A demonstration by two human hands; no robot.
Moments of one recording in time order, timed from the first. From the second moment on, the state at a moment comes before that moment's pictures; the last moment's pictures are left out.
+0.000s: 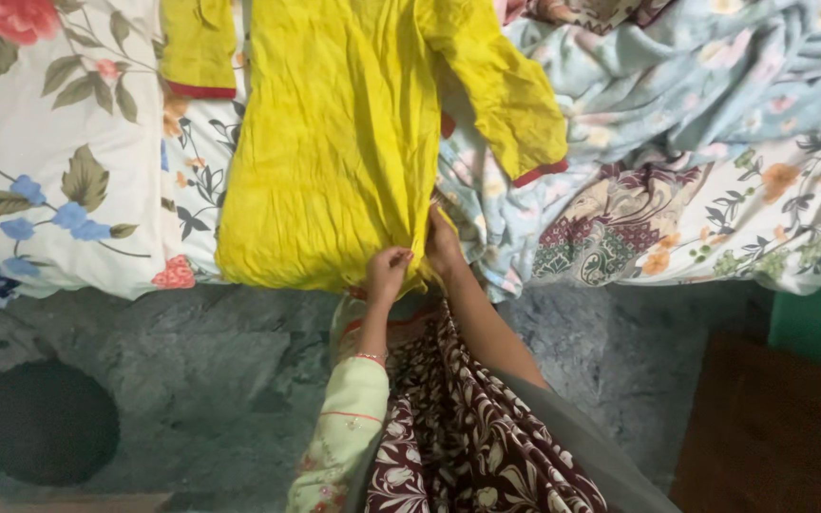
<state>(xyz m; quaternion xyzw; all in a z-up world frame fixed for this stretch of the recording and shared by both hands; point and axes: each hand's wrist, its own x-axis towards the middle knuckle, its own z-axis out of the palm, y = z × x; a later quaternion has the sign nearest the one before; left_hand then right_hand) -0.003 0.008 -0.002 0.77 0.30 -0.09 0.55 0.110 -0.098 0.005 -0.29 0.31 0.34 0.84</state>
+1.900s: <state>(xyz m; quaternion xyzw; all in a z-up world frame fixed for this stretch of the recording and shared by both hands) -0.085 0.221 0.053 0.90 0.29 -0.06 0.31 0.067 -0.169 0.060 -0.83 -0.26 0.37 0.33</state>
